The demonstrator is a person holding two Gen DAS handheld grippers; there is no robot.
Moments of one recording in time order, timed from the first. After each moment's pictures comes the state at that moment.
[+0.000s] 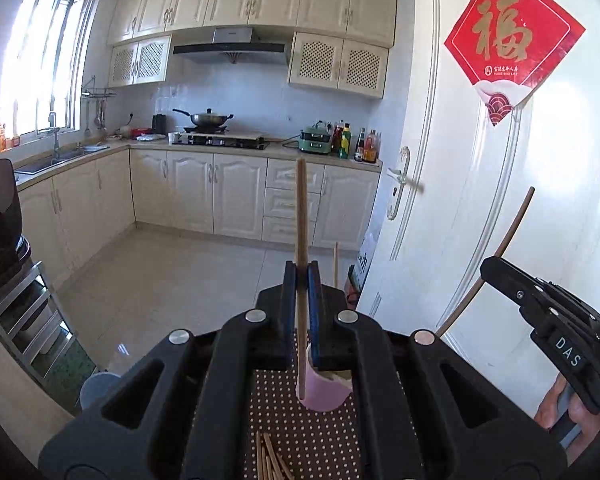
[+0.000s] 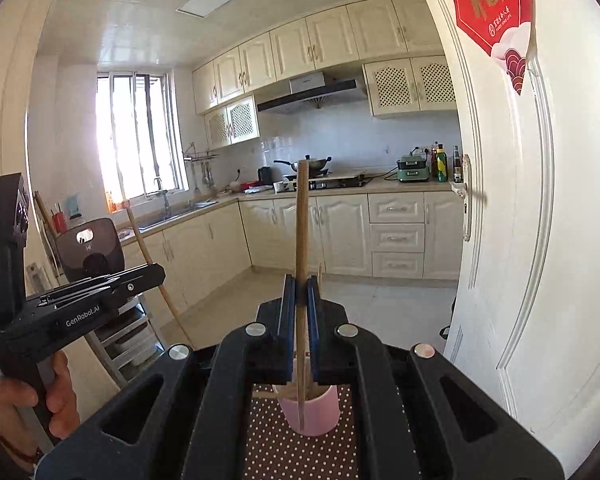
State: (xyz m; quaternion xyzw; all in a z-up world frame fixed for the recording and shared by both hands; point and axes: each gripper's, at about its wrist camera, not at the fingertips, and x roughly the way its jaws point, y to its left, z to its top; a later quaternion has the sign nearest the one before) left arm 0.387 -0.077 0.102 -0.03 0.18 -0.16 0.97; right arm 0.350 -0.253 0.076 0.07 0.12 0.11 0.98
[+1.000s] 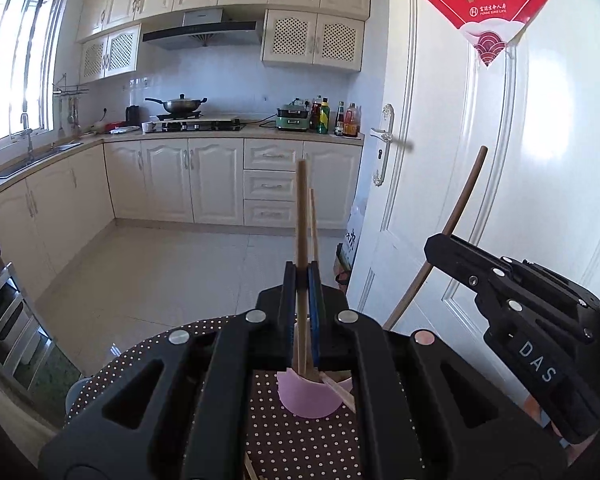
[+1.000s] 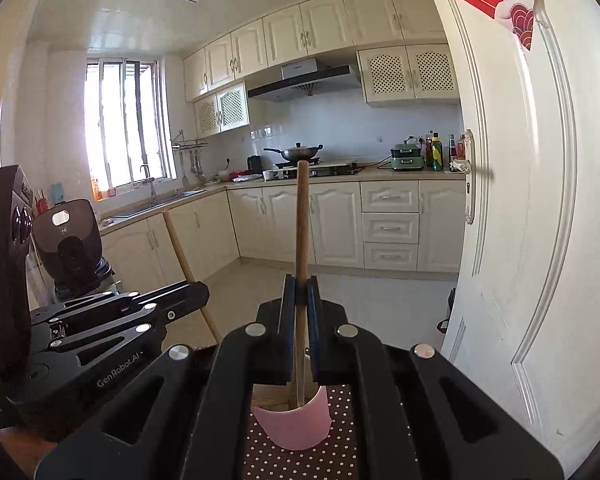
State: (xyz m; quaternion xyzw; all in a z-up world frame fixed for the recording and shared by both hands) left arm 0.431 -0.117 0.028 0.01 0.21 -0.20 0.96; right arm 0.392 -0.248 0.024 0.06 0.15 0.11 0.98
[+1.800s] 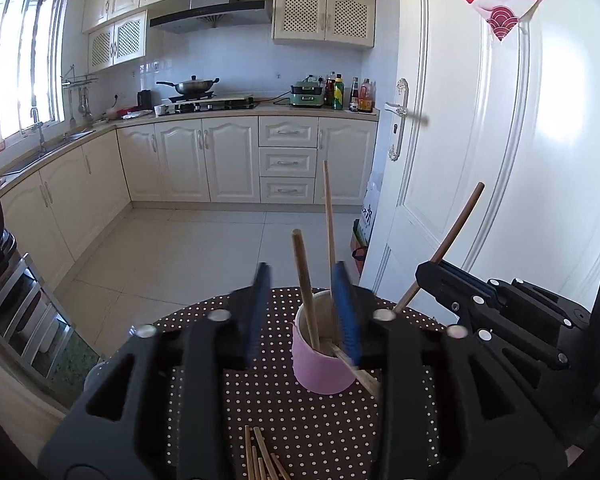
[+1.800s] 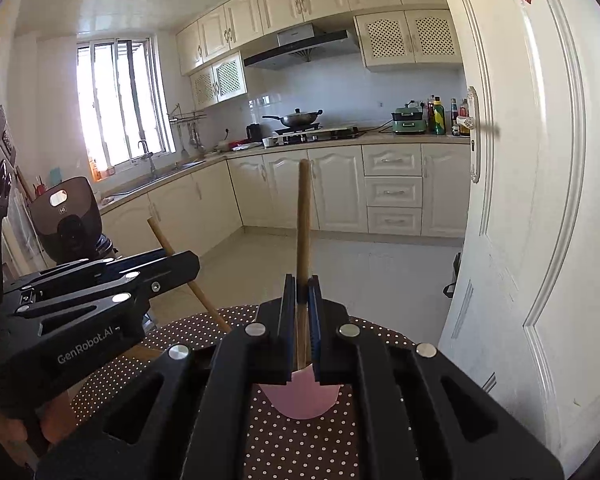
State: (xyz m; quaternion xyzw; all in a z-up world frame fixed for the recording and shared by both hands) left arm 0.431 -0.126 0.026 0.03 0.25 -0.17 0.95; right arm 0.397 -0.246 0.005 0.07 0.21 0.11 0.97
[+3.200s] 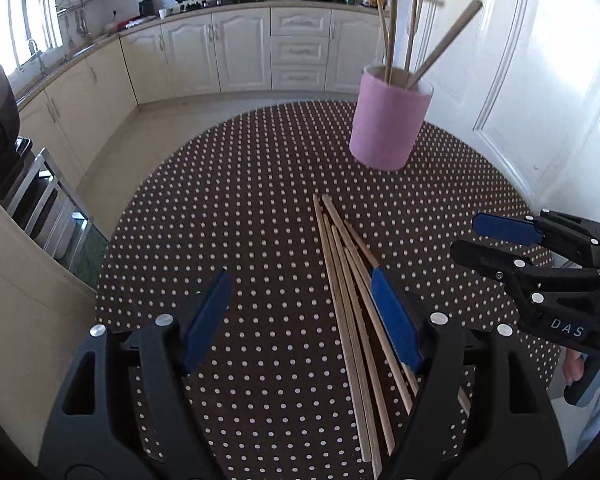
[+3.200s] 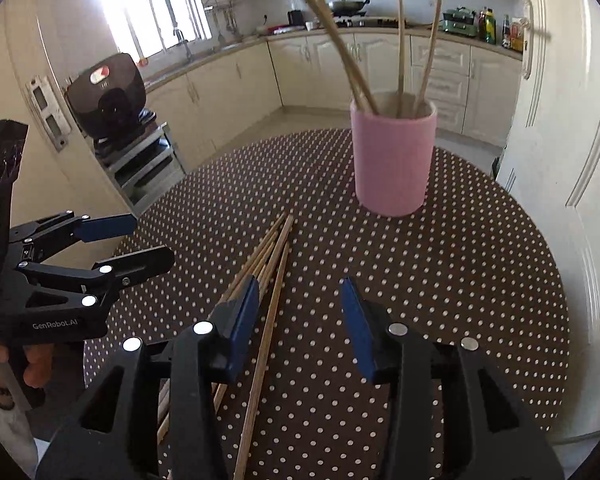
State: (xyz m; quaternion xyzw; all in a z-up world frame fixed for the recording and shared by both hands) left arm 0.339 -0.021 -0.082 0.07 0.44 -0.16 0.88; right arm 0.328 -0.172 -0.083 0.01 0.42 0.19 0.89
